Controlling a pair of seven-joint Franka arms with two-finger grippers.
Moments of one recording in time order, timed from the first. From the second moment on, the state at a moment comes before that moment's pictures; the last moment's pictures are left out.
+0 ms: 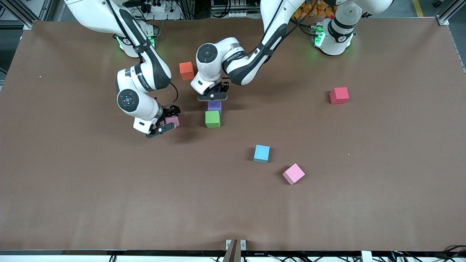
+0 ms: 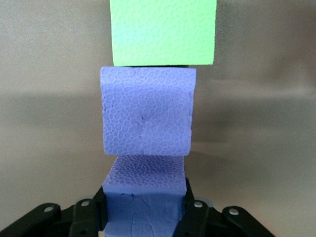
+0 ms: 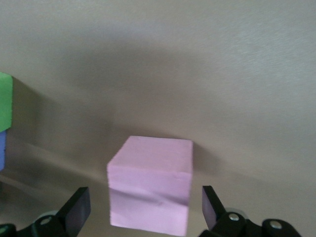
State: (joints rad) left arm -0.95 0.74 -0.15 -1.56 -0.03 2.27 -1.08; right arm 0.42 0.32 0.00 -2.21 0.22 2.34 -0.11
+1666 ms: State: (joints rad) left arm -0.98 0.72 -0.13 -1.50 0.02 2.11 -1.11; right arm 0.41 0.34 -0.03 -2.16 0.37 2.49 -0.06
